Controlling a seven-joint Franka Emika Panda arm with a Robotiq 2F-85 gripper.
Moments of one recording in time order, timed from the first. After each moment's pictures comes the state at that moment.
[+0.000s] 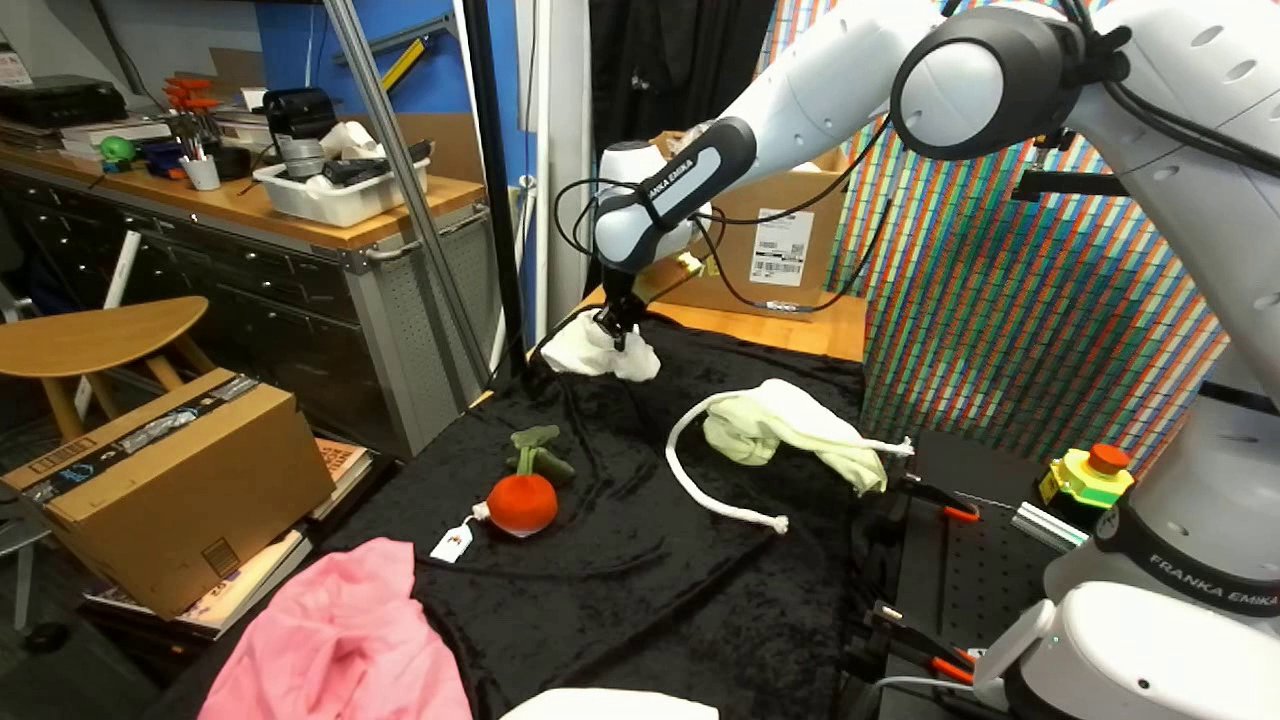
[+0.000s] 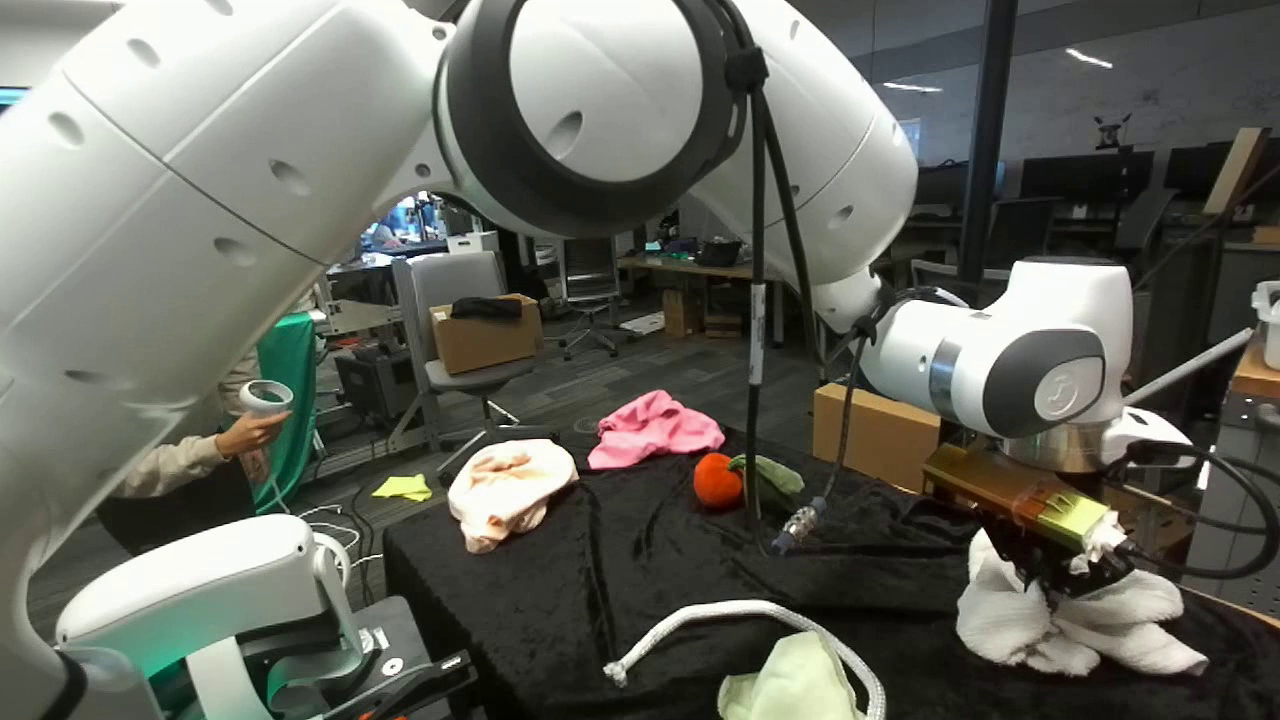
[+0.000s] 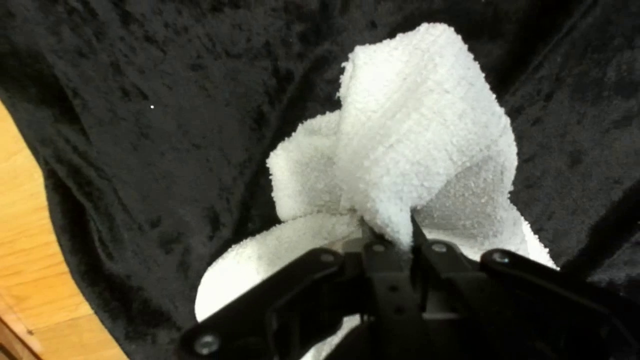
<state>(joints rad) -0.17 0.88 -0.06 -1.43 -0.01 2.38 -0.06</state>
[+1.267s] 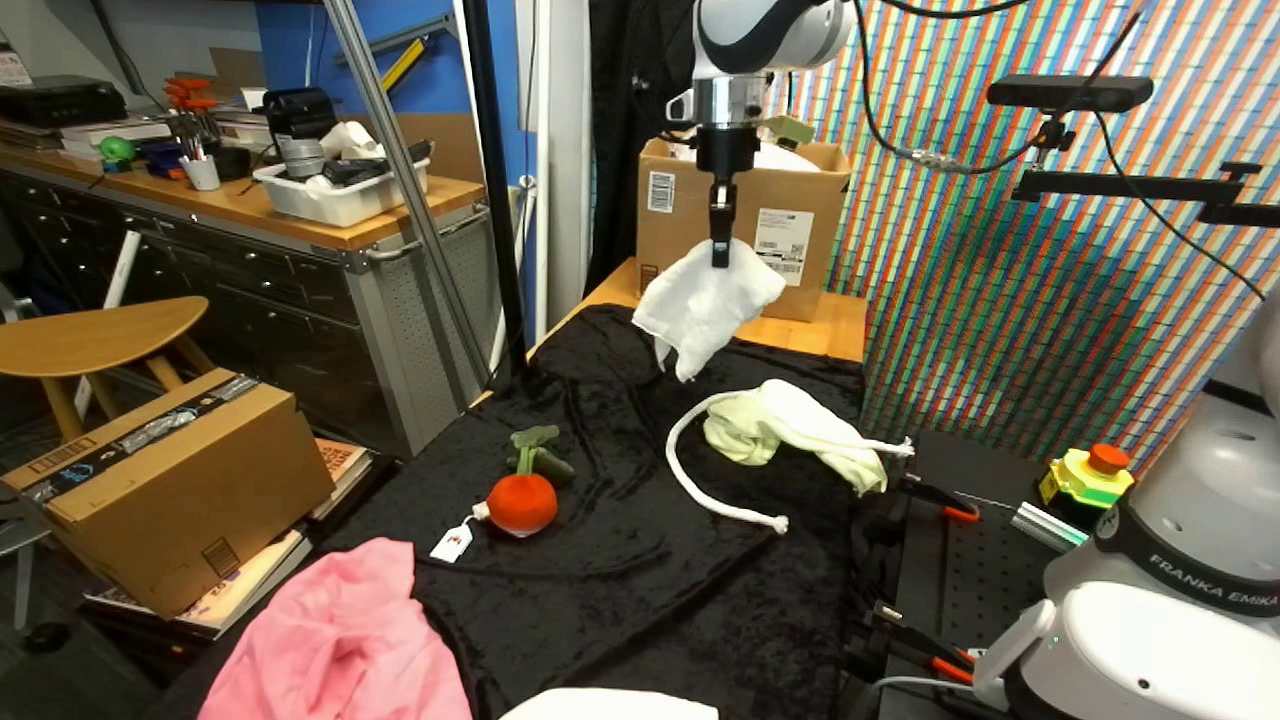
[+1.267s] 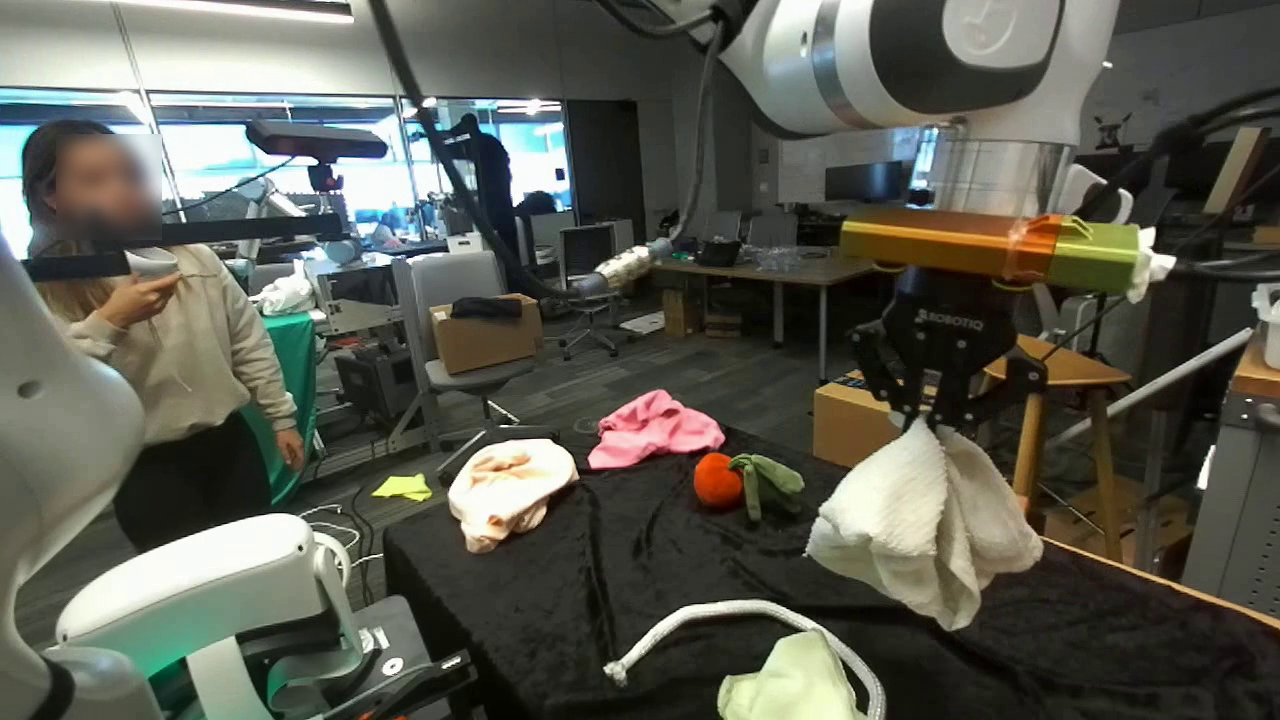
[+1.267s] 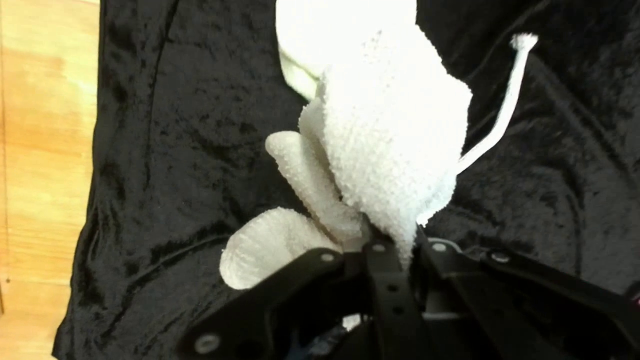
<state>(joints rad) -0.25 0.12 0.01 -1.97 0.04 1.98 -0.63</state>
